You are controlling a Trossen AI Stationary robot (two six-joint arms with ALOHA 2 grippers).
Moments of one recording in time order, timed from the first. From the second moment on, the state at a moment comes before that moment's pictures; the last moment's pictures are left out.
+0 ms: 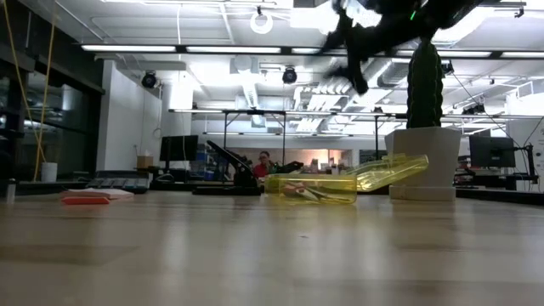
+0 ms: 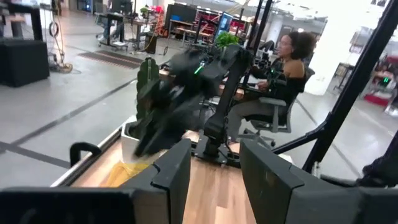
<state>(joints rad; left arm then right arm) 0.15 0.86 1.07 -0.27 -0.11 -0.19 -0.37 1.27 0.86 0.12 -0.16 0.65</state>
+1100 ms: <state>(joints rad) 0.15 0.86 1.07 -0.21 -0.12 -0.18 -0.13 0.99 0.86 0.32 -0.17 0.13</state>
